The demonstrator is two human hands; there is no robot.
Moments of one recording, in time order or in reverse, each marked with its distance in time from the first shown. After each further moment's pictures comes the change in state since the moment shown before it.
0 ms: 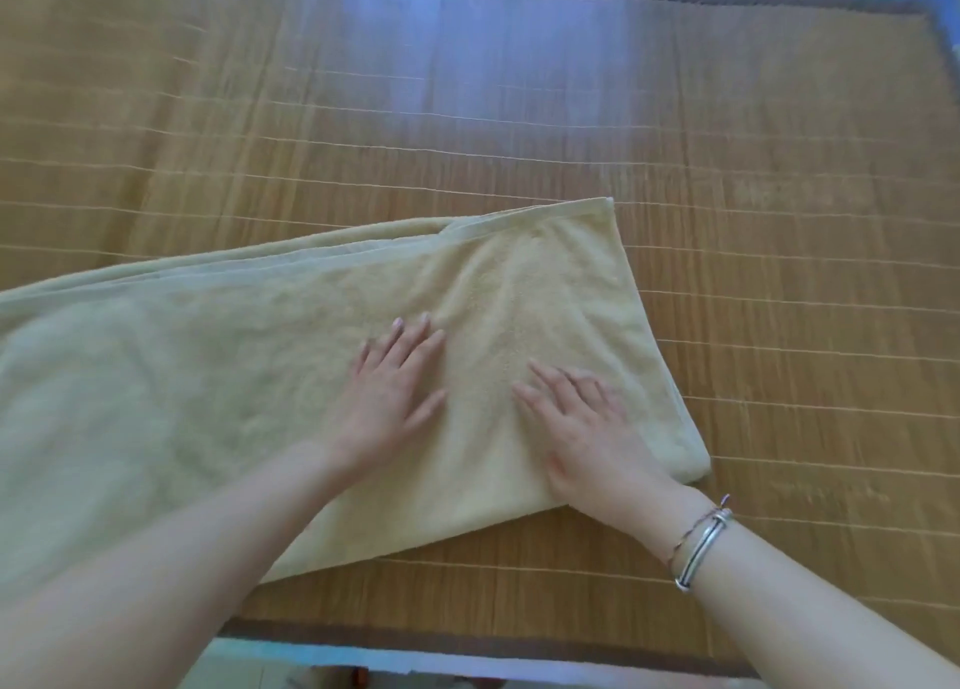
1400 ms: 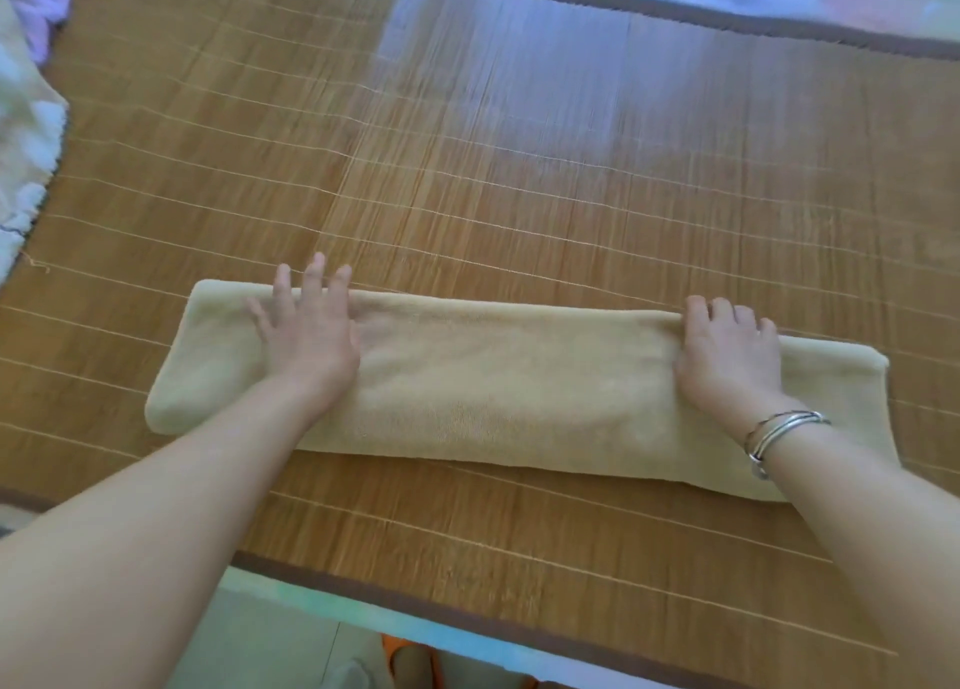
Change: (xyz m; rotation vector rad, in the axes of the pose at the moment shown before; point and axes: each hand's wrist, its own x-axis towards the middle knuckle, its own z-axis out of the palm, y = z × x) left_hand -0.063 -0.194 -0.094 0.174 0.228 -0.596; right_hand 0.120 -0.053 -0.027 -0.308 0.103 0.443
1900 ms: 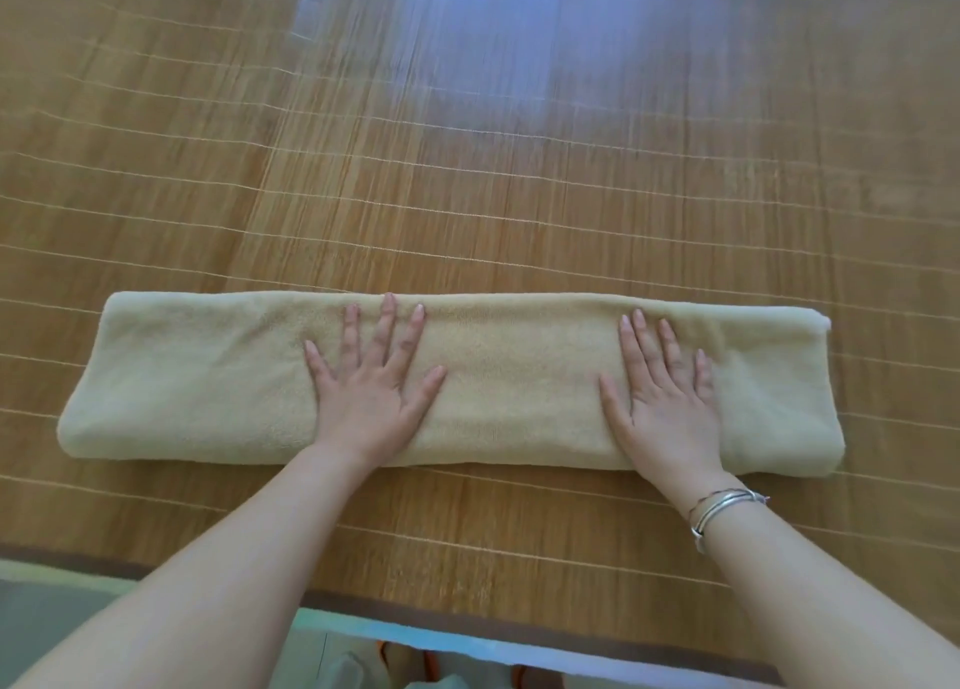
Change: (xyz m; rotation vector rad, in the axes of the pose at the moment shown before) left_hand -0.050 0.078 0.065 -0.019 -0.132 0.285; right_hand -0.059 0.018 0.072 0.217 0.000 -0.048
